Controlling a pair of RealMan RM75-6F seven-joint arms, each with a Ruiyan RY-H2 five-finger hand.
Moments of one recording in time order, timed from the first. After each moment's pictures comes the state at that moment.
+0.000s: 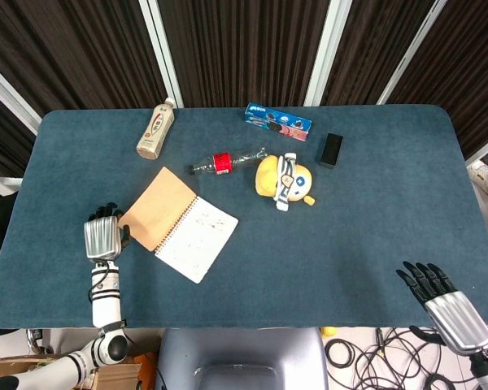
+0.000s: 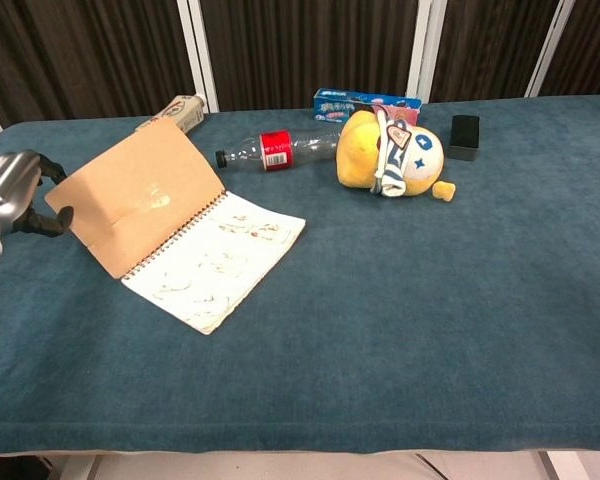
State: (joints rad) left arm -0.51 -1.91 -0.37 -1.01 1.12 1.29 0.47; right arm 0.09 -1.00 -0.14 -1.54 -1.80 1.46 0.01
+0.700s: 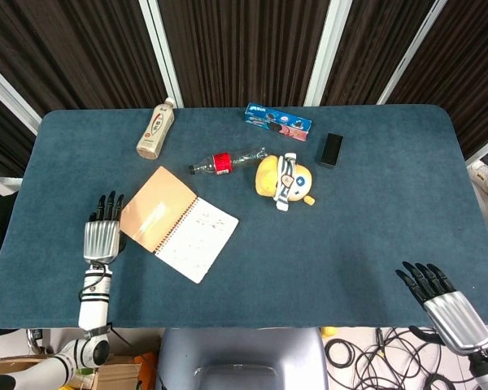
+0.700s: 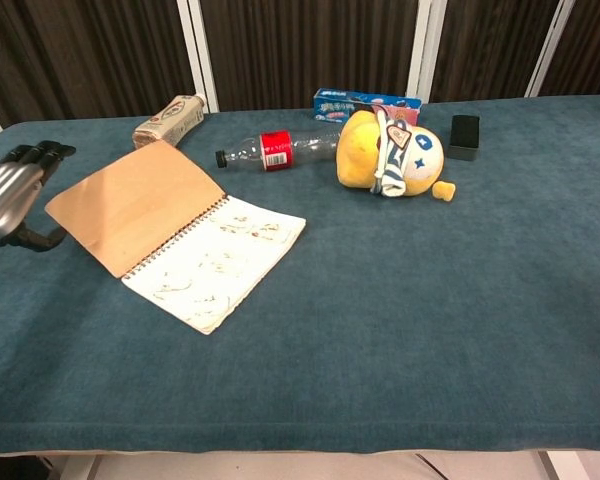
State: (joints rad) left arm -0.51 -1.86 -0.25 -0.88 1.22 1.27 0.41; right arm 0.09 -1.00 -0.14 -1.54 -1.80 1.44 -0.01
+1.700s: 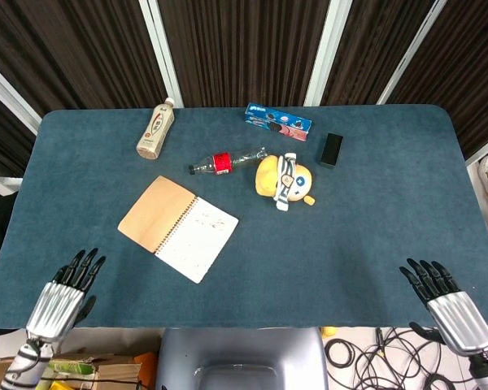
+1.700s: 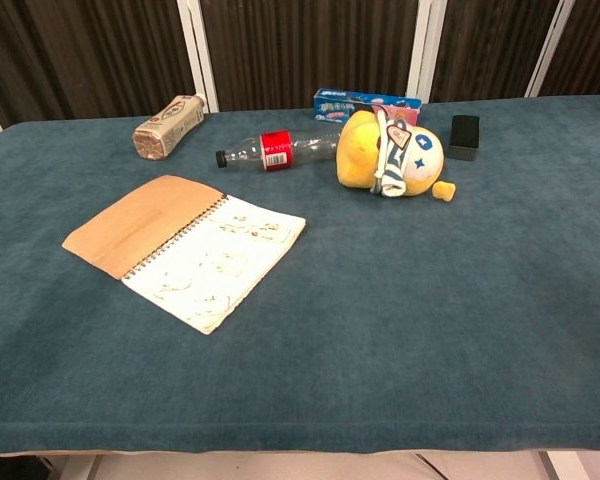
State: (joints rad) left arm -0.20 -1.28 0.21 -1.54 1.68 1.62 0.36; right arm 0.05 -1.05 -0.12 -1.52 -1.79 1.52 -0.03
